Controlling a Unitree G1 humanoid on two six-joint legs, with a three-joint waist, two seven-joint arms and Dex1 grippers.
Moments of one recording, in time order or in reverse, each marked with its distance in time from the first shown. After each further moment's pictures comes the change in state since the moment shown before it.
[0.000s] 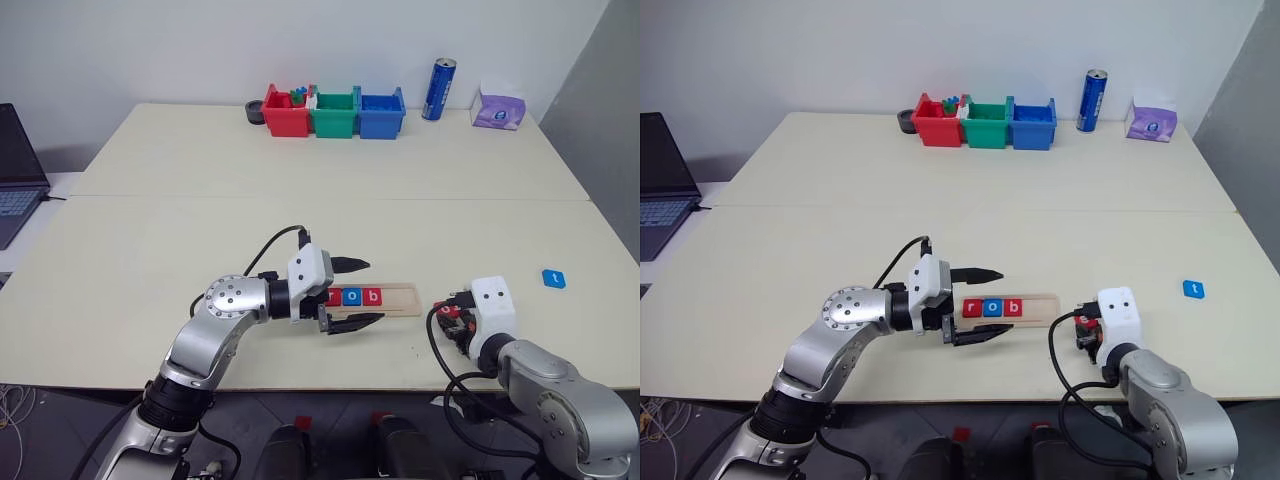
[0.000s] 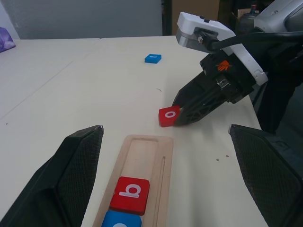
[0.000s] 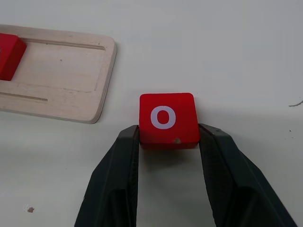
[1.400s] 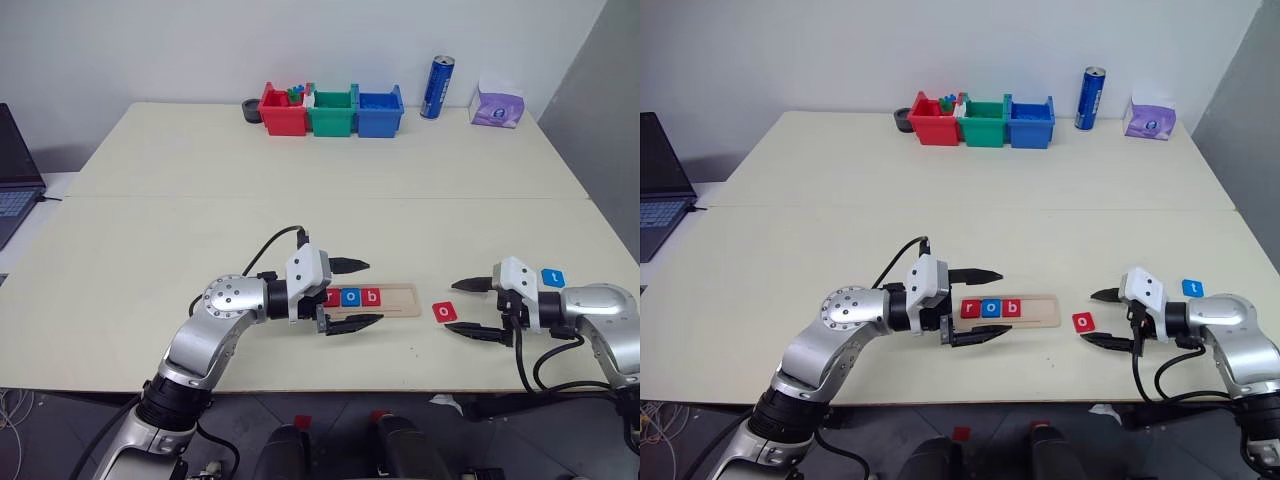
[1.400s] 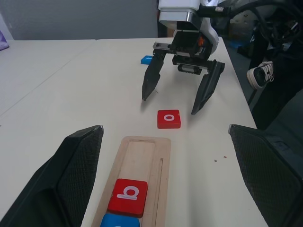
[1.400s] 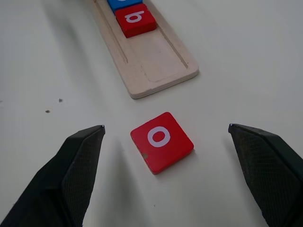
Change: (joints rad) left arm 0.001 0.011 0.001 0.005 -0.022 -0.014 -0.019; right arm -0.233 -0.599 0.136 0.933 -0.005 -1.274 1.143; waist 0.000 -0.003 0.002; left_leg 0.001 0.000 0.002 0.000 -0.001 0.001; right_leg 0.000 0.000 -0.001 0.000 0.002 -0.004
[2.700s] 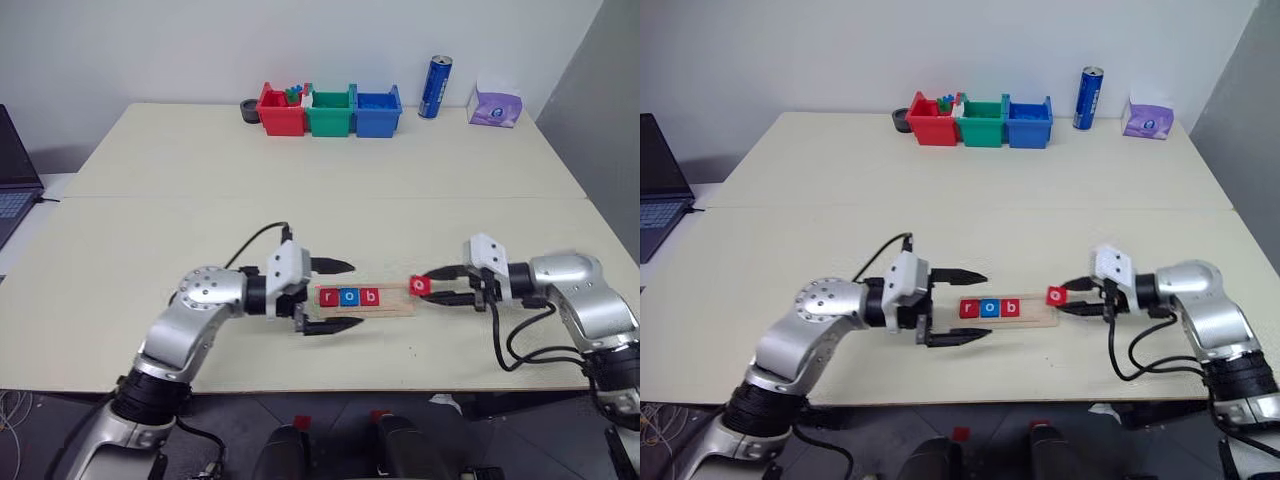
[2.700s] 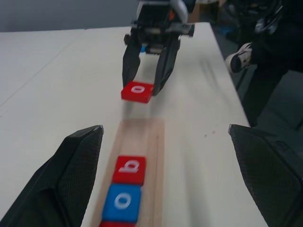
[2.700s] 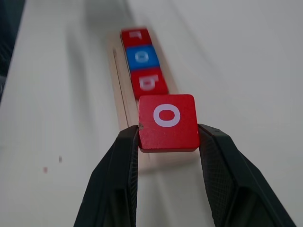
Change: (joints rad) left arm -0.011 0.150 0.081 0.033 -0.051 -0.026 -0.146; right arm -0.228 0.108 0.094 -0.056 -0.001 0.100 0.055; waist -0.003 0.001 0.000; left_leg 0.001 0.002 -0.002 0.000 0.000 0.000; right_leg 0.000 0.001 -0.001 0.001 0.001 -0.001
